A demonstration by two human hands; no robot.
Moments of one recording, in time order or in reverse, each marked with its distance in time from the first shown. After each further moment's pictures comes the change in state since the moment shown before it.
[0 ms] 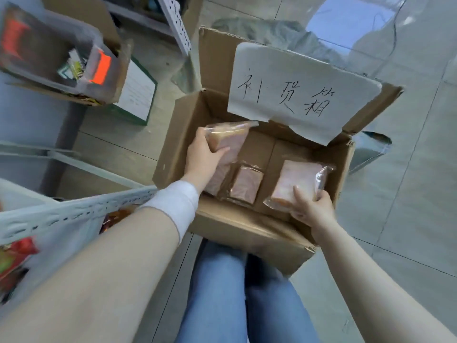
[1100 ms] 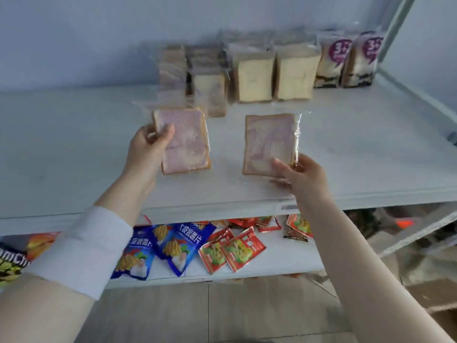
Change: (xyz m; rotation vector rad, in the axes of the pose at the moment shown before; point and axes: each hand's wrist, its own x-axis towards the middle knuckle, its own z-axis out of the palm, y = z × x) left_hand -0.727 -0.314 -0.618 -0.810 1.360 -0.039; right_hand -0.794 0.170 0.325 -0.456 -1.167 -0.975
